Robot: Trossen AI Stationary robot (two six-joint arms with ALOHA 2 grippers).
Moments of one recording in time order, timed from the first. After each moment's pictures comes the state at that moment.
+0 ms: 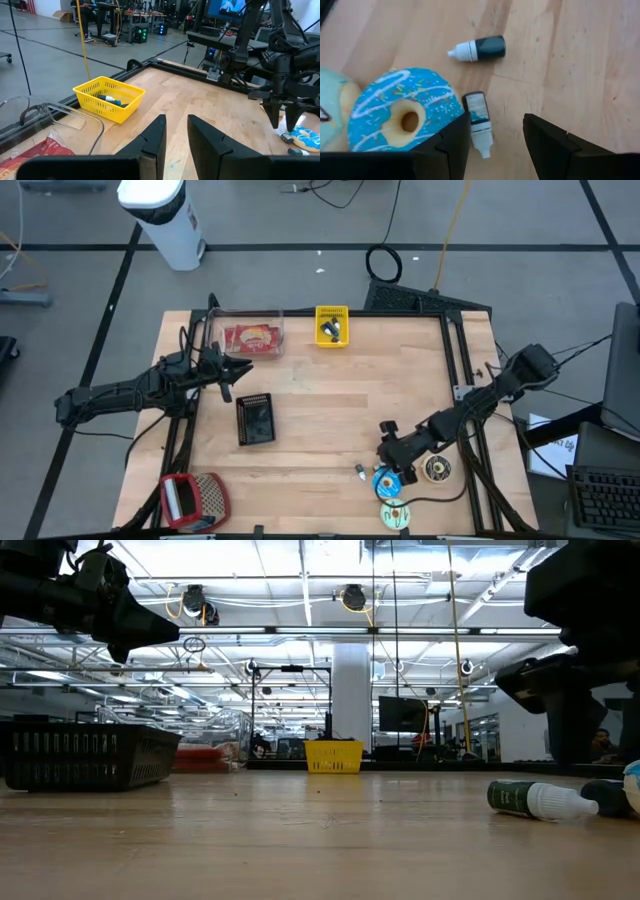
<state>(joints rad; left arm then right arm) 0.25 0.29 0.19 0.00 -0.05 -0.16 0.55 1.47 0.62 -0.07 0.08 0.27</state>
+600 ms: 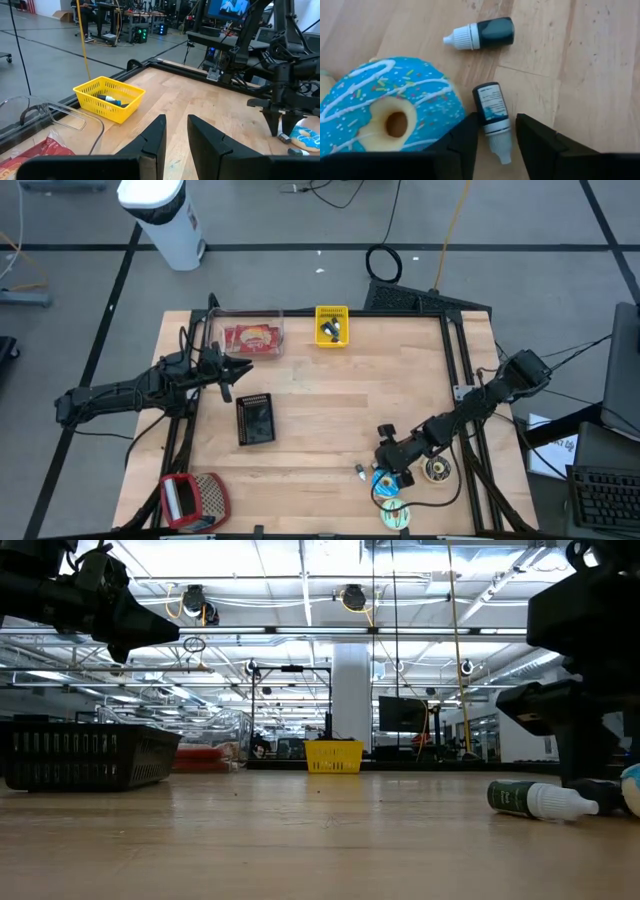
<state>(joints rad) 0.25 0.29 0.19 0.00 -0.05 -0.16 0.55 1.58 0.62 -0.03 0.10 0.27</state>
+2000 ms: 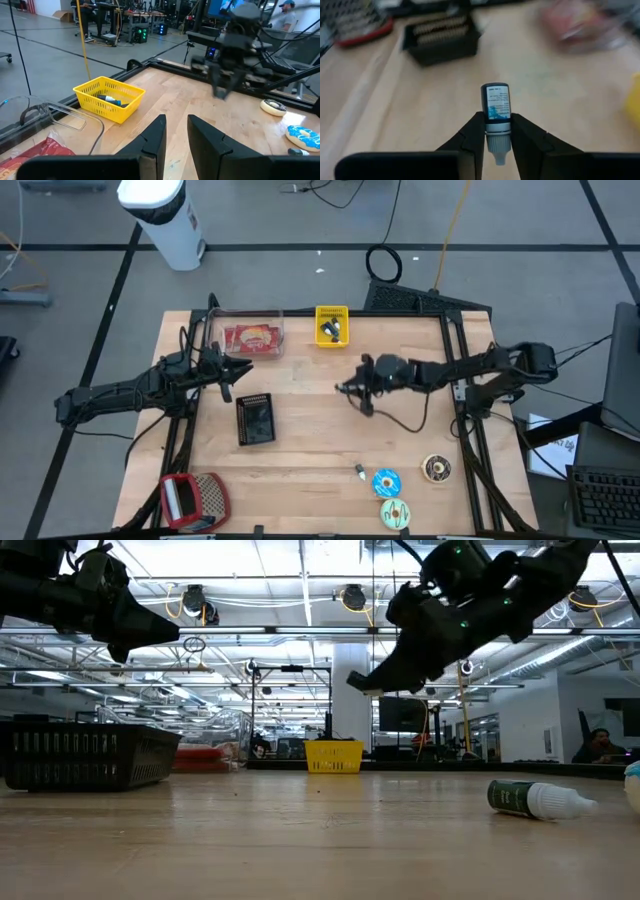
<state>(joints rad) 0.25 0.29 0.19 0.00 -0.05 -0.16 -0.12 1.45 0.62 0.38 -0.11 0.06</state>
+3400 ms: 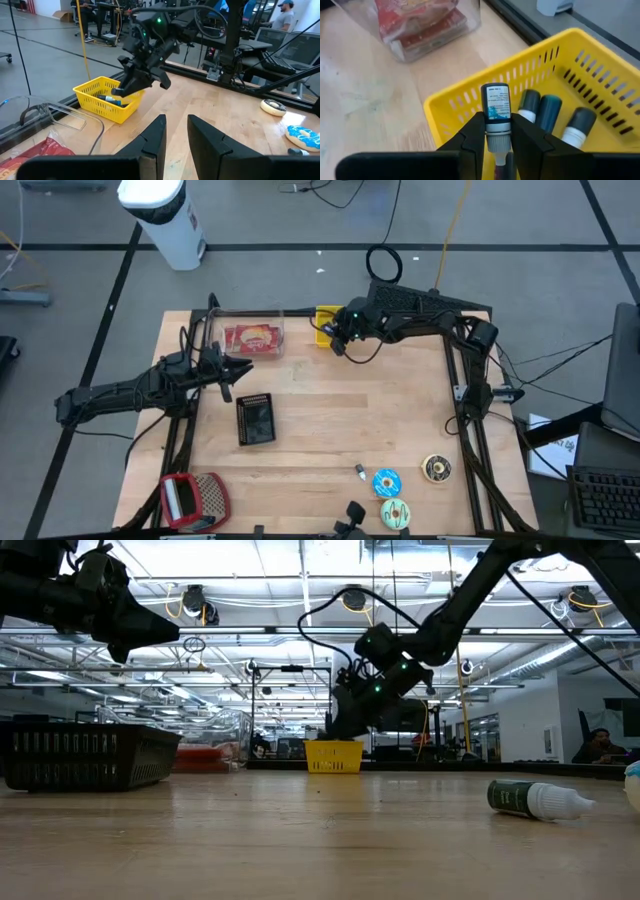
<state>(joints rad) 0.25 0.29 0.19 0.00 -0.05 -0.16 -0.58 1.95 1.12 0.22 -0.19 0.04</state>
